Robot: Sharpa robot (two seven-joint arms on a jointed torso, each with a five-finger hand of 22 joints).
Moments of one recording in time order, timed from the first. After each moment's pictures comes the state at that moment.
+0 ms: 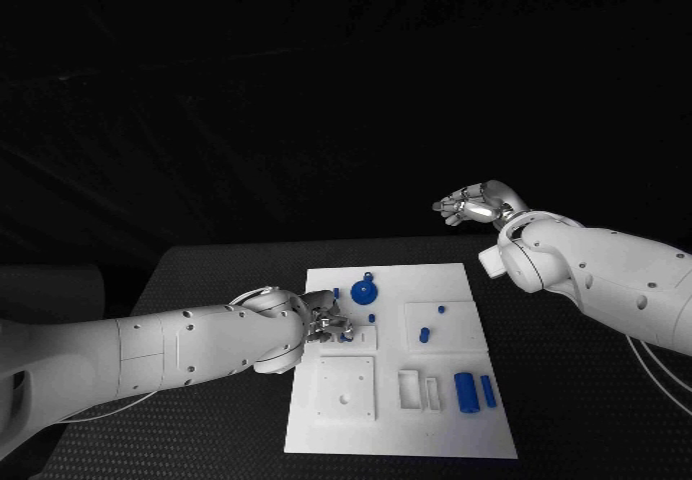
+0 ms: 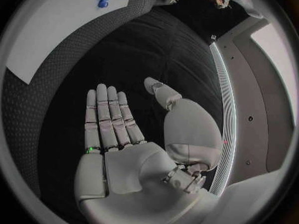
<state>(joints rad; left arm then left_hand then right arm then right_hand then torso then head) 1.18 -0.63 -0.24 1.37 -1.07 -0.22 -0.41 0.72 0.04 0.77 -0.28 0.34 1.07 0.09 0.41 0.67 1.43 -0.09 0.99 0.75 1.22 -0.15 1.32 0.74 0.06 1.03 -0.17 1.08 1.31 1.30 -0.59 -0.07 1.07 -0.59 -0.42 0.07 0.95 -0.19 0.60 -0.19 0.29 0.81 0.21 0.28 0.45 0.91 0.15 0.44 0.16 0.87 0.14 0.49 0.51 0.21 0.63 0.20 0.40 1.07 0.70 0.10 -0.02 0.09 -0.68</state>
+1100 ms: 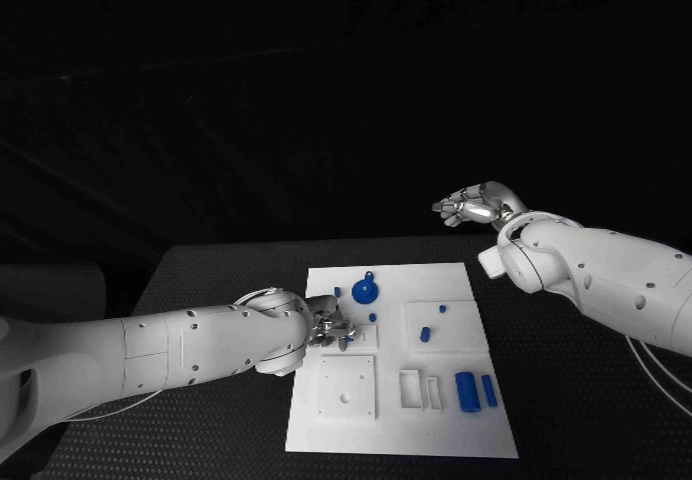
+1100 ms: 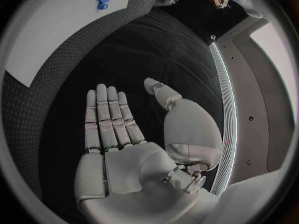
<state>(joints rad) 1.18 -0.62 -0.24 1.37 -1.06 -0.18 -0.42 0.66 0.04 0.77 -0.17 0.16 1.15 0.04 0.43 0.68 1.44 -0.10 1.01 0.74 1.25 -0.18 1.34 0.72 0.06 1.02 -0.16 1.08 1.31 1.30 -0.58 -0.07 1.06 -0.59 -0.41 0.06 0.94 -0.18 0.59 -0.19 0.32 0.81 0.21 0.28 0.44 0.91 0.15 0.44 0.14 0.87 0.14 0.49 0.51 0.21 0.62 0.21 0.39 1.07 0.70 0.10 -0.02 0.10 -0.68</state>
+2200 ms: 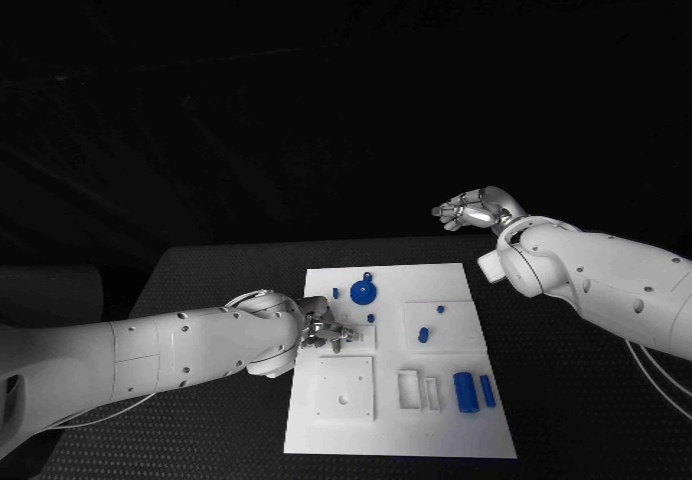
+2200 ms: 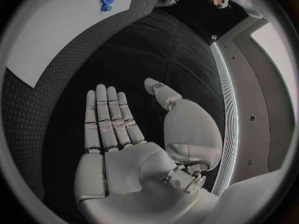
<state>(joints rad) 1.18 -0.64 -0.24 1.36 -1.05 -0.18 -0.42 0.62 -0.25 0.71 0.04 0.05 1.23 -0.02 0.43 0.69 1.40 -0.12 1.01 0.73 1.26 -0.21 1.36 0.70 0.08 1.01 -0.16 1.09 1.31 1.29 -0.59 -0.07 1.06 -0.59 -0.41 0.06 0.94 -0.18 0.58 -0.19 0.32 0.81 0.21 0.28 0.44 0.91 0.16 0.44 0.13 0.86 0.15 0.48 0.50 0.21 0.62 0.22 0.39 1.07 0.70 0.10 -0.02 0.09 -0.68</state>
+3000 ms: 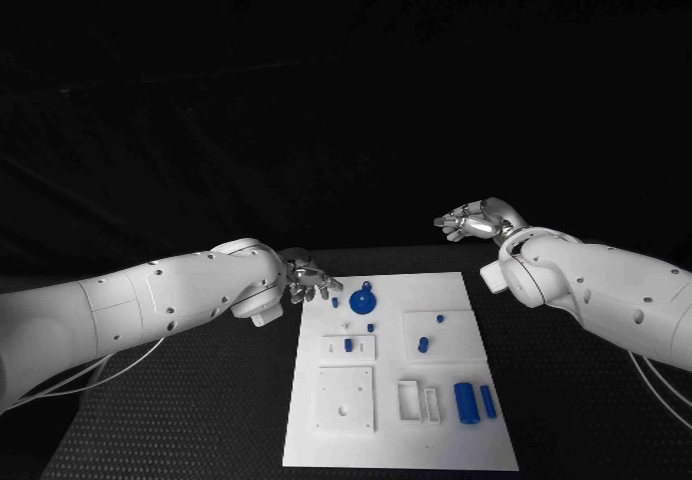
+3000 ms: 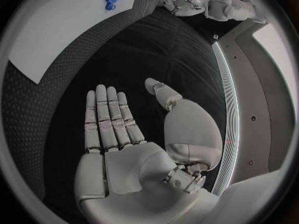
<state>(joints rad) 1.31 -0.65 -0.16 1.24 -0.89 -0.07 -0.42 0.75 -0.12 0.53 -0.09 0.12 1.03 0.06 0.35 0.67 1.26 -0.06 0.90 0.68 1.13 -0.16 1.25 0.63 0.07 0.89 -0.12 1.00 1.29 1.28 -0.59 -0.07 1.05 -0.58 -0.41 0.06 0.94 -0.18 0.57 -0.18 0.32 0.81 0.21 0.28 0.44 0.91 0.16 0.44 0.12 0.85 0.15 0.48 0.50 0.21 0.61 0.22 0.38 1.07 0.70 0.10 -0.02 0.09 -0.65</state>
